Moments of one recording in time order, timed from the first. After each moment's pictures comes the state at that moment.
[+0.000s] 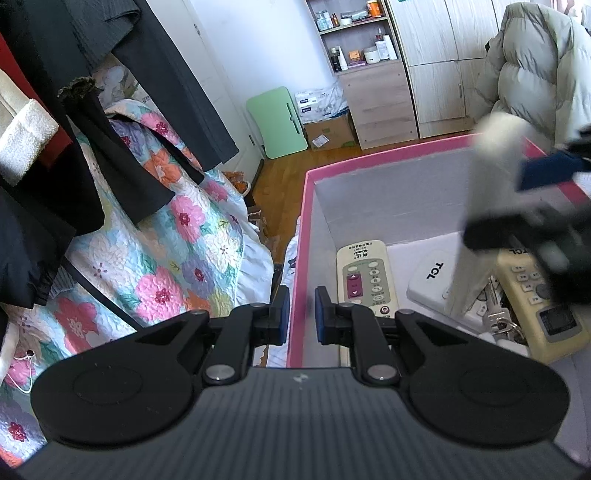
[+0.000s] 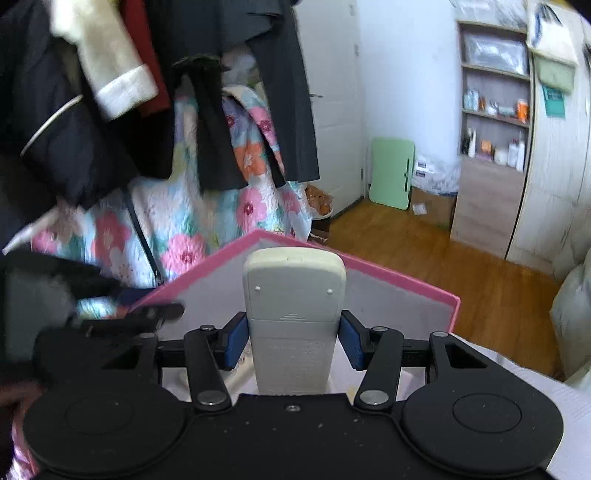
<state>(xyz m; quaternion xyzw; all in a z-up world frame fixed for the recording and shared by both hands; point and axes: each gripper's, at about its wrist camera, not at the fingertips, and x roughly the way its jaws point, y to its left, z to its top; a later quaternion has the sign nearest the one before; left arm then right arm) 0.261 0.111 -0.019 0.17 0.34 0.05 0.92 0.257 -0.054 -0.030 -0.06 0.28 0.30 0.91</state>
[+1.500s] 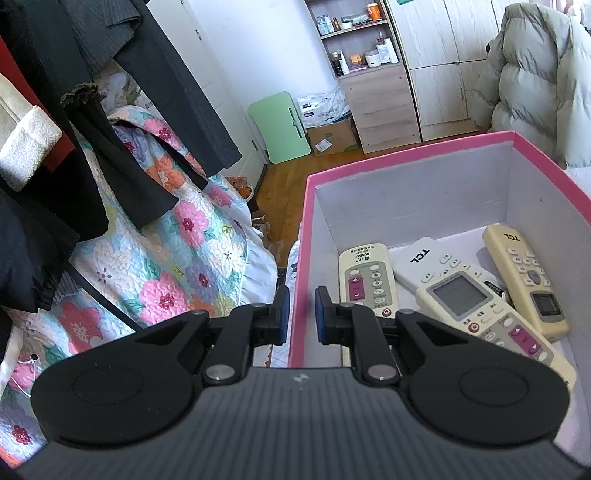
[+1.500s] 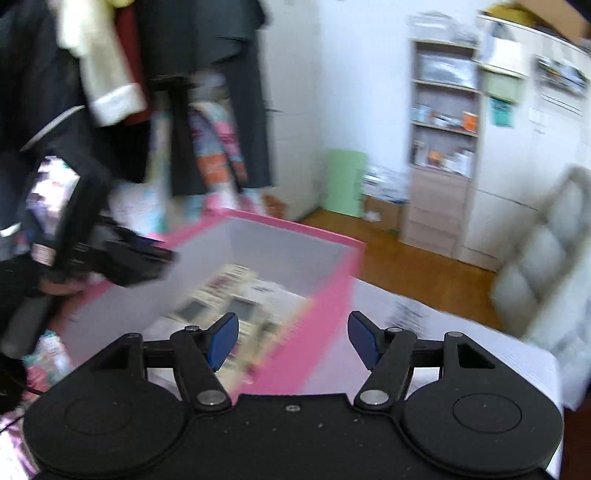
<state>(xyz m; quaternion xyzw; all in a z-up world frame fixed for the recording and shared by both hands) 0.259 0.110 -0.018 0.17 0.33 0.06 0.93 0.166 -0.146 -0.014 -0.03 0.28 0.19 0.94</state>
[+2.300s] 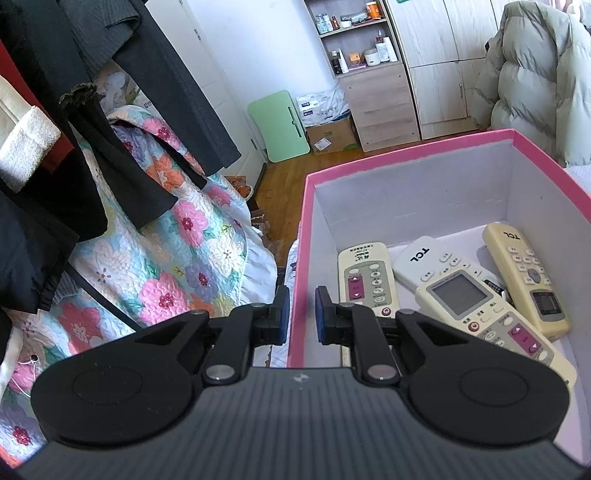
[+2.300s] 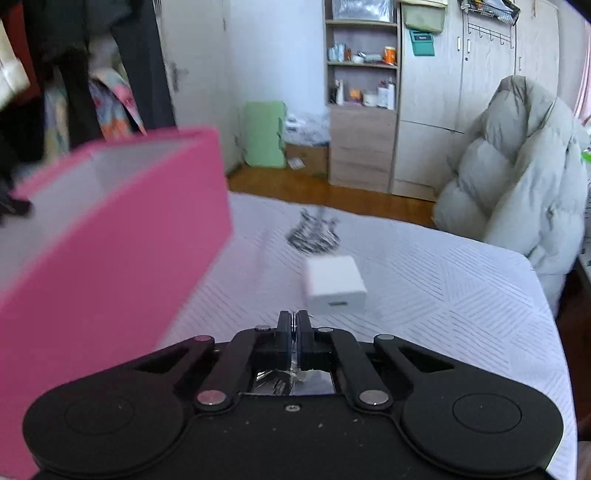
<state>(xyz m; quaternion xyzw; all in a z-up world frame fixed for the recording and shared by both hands) 0.259 0.110 -0.019 0.17 0.33 0.06 0.93 0.214 -0.179 -0.095 0.01 0.32 0.11 0.94</state>
